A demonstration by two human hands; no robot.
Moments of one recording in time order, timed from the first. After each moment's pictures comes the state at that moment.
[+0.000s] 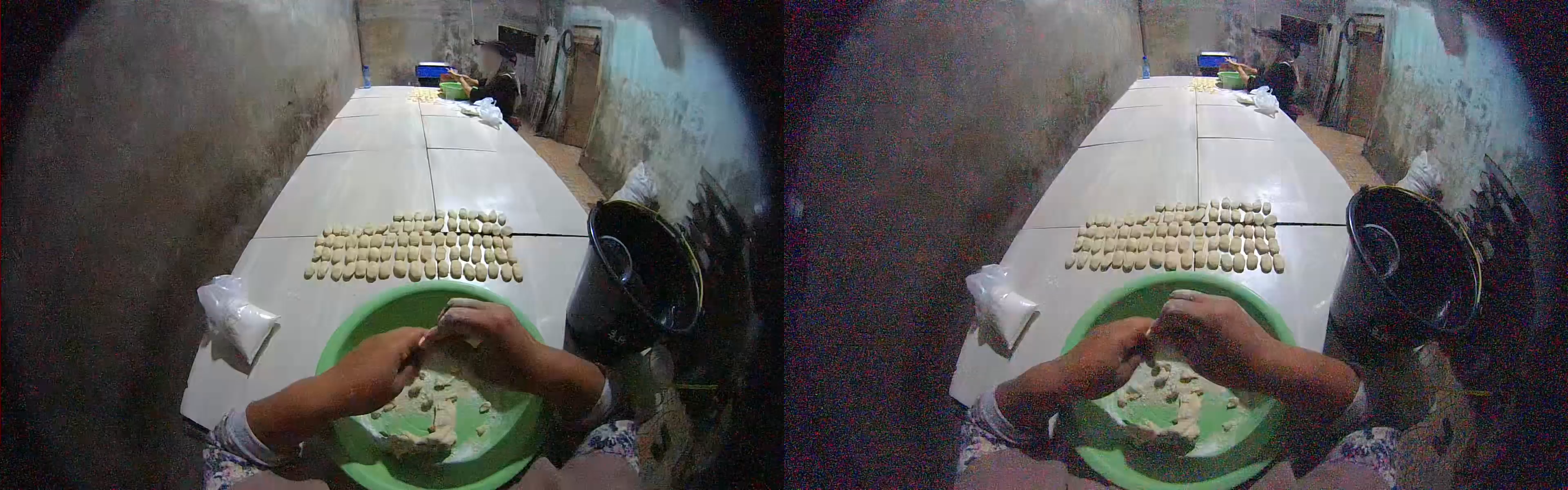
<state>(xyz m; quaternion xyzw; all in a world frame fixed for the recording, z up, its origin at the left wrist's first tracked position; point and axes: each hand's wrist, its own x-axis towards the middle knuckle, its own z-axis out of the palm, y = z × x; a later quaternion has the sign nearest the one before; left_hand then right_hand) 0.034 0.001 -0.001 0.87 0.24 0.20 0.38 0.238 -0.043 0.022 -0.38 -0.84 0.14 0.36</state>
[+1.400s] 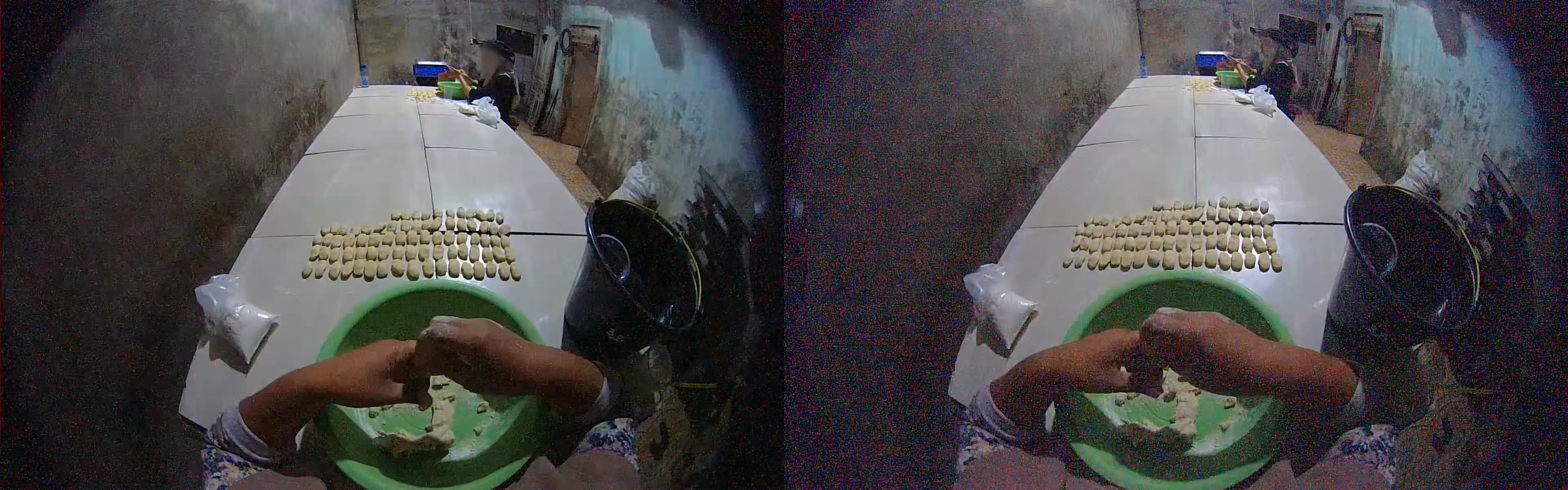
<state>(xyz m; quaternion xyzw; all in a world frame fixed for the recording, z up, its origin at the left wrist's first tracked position) 0.030 0.007 0.015 0.78 0.17 0.06 0.60 0.232 -0.049 0.018 -0.39 -0.81 0.30 0.33</state>
